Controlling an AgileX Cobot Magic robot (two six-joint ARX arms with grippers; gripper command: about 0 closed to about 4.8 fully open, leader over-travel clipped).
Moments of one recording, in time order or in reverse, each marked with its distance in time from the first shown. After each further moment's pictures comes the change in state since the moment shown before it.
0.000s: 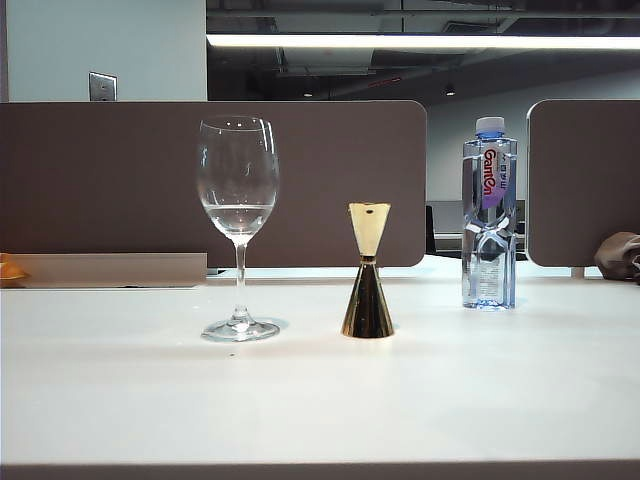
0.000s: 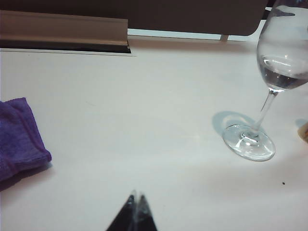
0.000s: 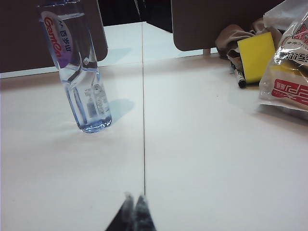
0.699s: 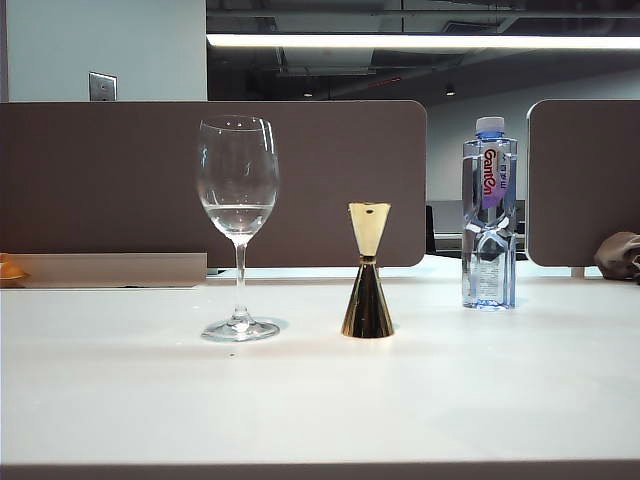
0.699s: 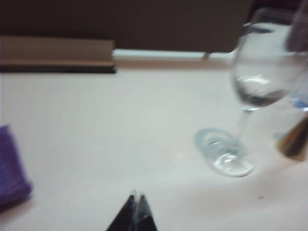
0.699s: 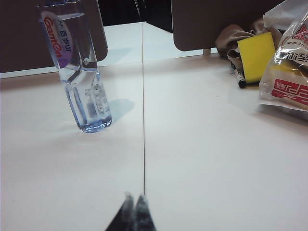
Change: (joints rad) left arm 0.000 0.000 0.000 0.090 0.086 0.000; right arm 0.000 0.000 0.000 0.000 0.000 0.000
